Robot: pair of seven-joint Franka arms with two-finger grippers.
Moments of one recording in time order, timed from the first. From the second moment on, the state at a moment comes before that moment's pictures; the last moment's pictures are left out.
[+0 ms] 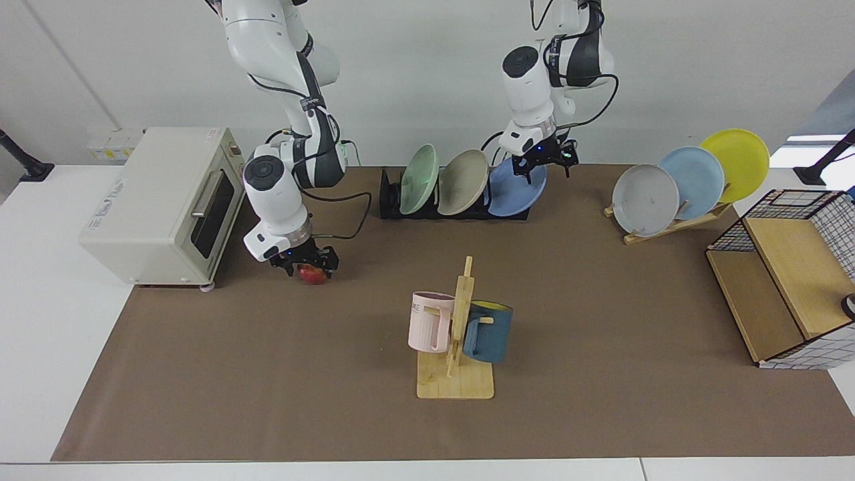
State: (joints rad) left arm 0.10 -0.51 -0.62 -2.53 0.08 1.98 -0.31; right arm 0.15 0.20 -0.01 -2.16 0.02 2.38 0.22
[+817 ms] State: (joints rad) left arm 0.10 -0.50 -0.62 -2.54 0.04 1.98 -0.30; right arm 0.18 0.21 -0.01 -2.19 0.02 2.38 0.23
